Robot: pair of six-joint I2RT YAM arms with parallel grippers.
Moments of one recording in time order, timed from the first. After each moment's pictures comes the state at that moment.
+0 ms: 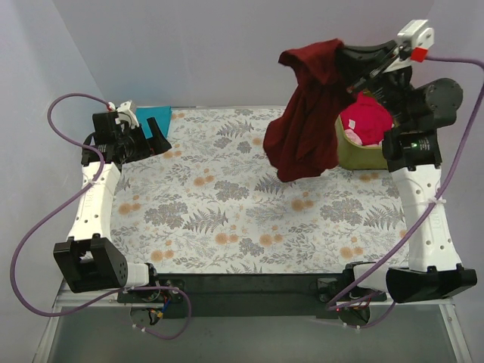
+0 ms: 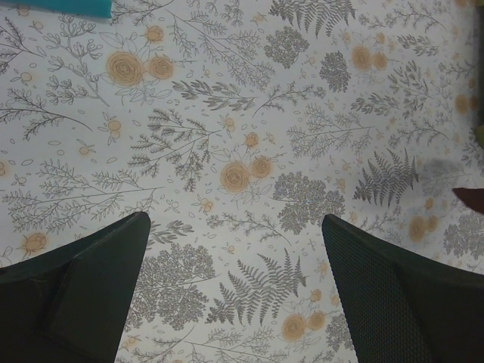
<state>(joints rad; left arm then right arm) 0.11 1.35 1.29 -0.63 0.37 -0.23 0.10 1.27 1.68 0.26 -0.65 0.20</state>
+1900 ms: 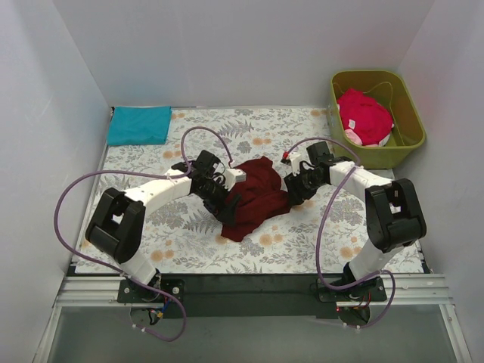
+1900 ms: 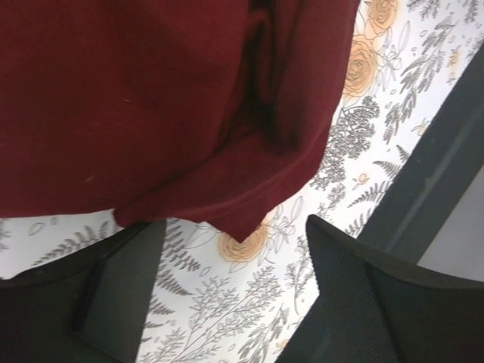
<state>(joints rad) -0.55 1.63 1.03 -0.63 0.58 0.21 0.32 1.66 1.00 -0.53 -0.50 -0.34</state>
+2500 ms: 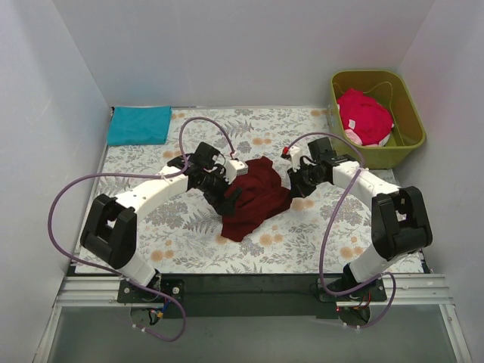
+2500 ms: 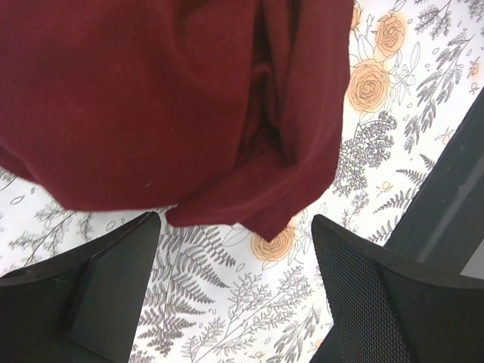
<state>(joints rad) -0.55 1.57 1.12 -0.66 0.49 0.31 0.33 1.60 1.02 -0.53 -0.49 -0.34</state>
